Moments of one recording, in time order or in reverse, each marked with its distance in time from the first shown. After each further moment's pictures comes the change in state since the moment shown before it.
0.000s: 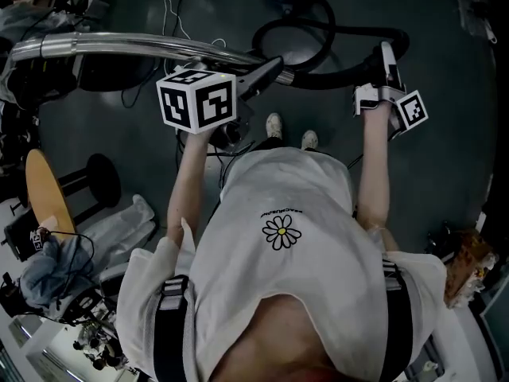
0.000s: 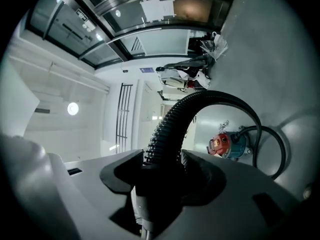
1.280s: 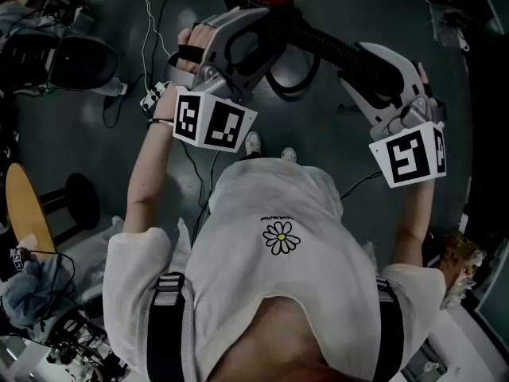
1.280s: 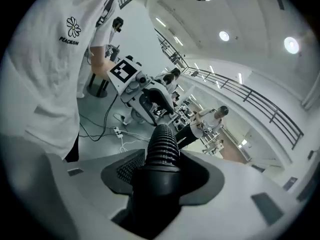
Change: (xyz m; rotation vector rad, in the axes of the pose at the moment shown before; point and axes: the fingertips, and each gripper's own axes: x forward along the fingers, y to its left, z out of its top) left arm -0.032 -0.070 0.082 1.527 -0.383 0.242; right arm -0.047 0.210 -0.145 -2.322 0.905 0.400
